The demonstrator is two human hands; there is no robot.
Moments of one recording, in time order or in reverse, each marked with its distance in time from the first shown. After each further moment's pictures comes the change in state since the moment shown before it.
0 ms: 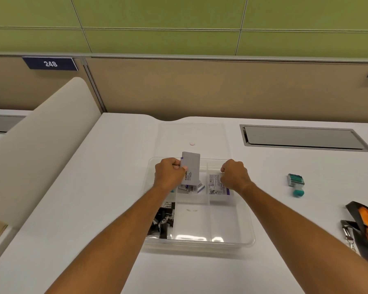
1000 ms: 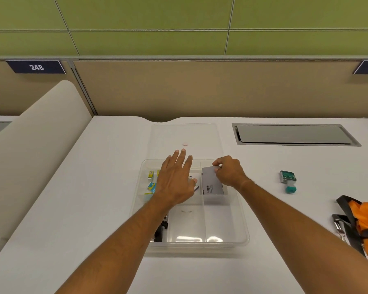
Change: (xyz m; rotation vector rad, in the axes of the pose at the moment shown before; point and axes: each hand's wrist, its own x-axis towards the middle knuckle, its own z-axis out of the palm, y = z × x) left_hand -0.007 -0.007 0.027 0.865 -0.017 0.671; right_hand 0.004 0.007 -0.007 0.264 0.017 -0.017
